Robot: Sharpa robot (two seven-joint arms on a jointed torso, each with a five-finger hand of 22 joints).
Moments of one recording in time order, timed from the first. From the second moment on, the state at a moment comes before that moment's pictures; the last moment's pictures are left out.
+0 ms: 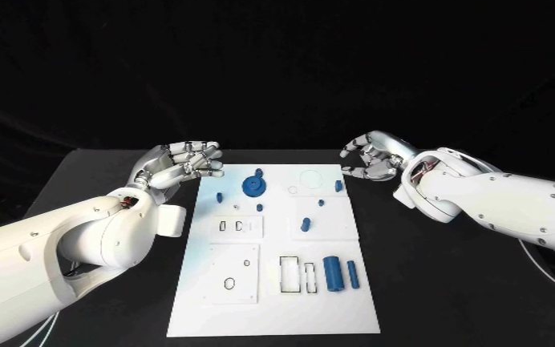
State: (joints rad) left arm 1.22 -0.91 -0.02 1.66 0.02 -0.40 0.39; left_hand 1.52 -0.20 0.36 0.27 0.29 0.87 0.21 0.29 0.19 1.09 0.15 0.09 0.07 1.05 0.10 0.37 0.34 0.17 0.93 0.19 0.57 0.28; right arm 1.29 -0.99 -0.12 1.42 -1.12 -0.45 0.10; right_hand 1.39 -0.22 0.33 0.23 0.22 0.85 0.17 0.21 0.42 1.38 0.09 1.37 1.31 1.47 0.01 1.55 1.31 0.01 1.47 0.13 1.57 1.31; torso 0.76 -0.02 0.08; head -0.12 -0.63
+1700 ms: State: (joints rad) left arm 1.22 -0.92 -0.02 1.65 0.02 -0.39 0.39; left_hand 1.52 -0.20 0.36 0.26 0.29 0.87 0.21 0.29 0.19 1.09 0.15 0.09 0.07 1.05 0.10 0.37 0.35 0.17 0.93 0.19 0.58 0.28; right arm 1.21 -0.94 -0.12 1.34 -1.08 -0.38 0.15; right_hand 1.41 -0.21 0.35 0.21 0.24 0.89 0.17 0.22 0.42 1.39 0.08 1.39 1.31 1.47 0.01 1.55 1.31 0.01 1.47 0.13 1.57 1.31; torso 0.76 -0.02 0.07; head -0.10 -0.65
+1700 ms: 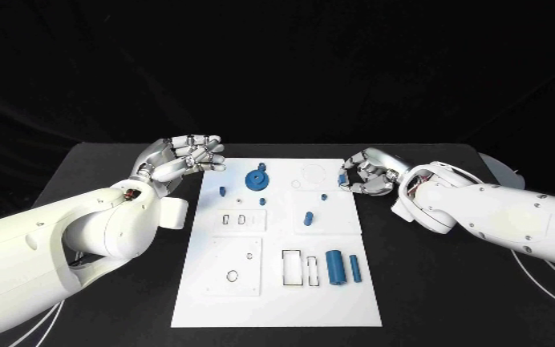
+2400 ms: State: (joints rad) left arm 1.22 -0.92 -0.02 1.65 0.02 -0.39 0.39; left_hand 1.52 -0.20 0.37 0.26 0.29 0.87 0.21 0.29 0.19 1.09 0.15 0.09 0.07 1.05 0.10 0.37 0.35 0.17 0.93 0.19 0.58 0.29; right arm 1.21 -0.92 -0.12 1.33 -1.09 -0.39 0.14; right_hand 1.41 -0.19 0.38 0.20 0.23 0.94 0.15 0.24 0.43 1.41 0.07 1.40 1.31 1.47 0.01 1.55 1.31 0.01 1.47 0.12 1.57 1.31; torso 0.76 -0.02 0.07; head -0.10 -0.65
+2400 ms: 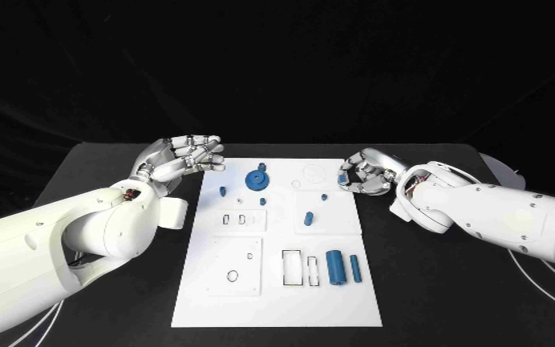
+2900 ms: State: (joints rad) left arm 1.22 -0.92 -0.02 1.65 0.02 -0.39 0.39; left_hand 1.52 -0.20 0.37 0.26 0.29 0.87 0.21 0.29 0.19 1.09 0.15 0.09 0.07 1.05 0.10 0.37 0.35 0.17 0.93 0.19 0.58 0.29; right arm 1.21 -0.93 -0.12 1.38 -1.11 -0.44 0.13; right_hand 1.42 -0.15 0.44 0.17 0.20 0.98 0.13 0.28 0.44 1.43 0.04 1.40 1.31 1.46 -0.02 1.56 1.31 0.01 1.47 0.09 1.57 1.31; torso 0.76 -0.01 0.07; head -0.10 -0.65
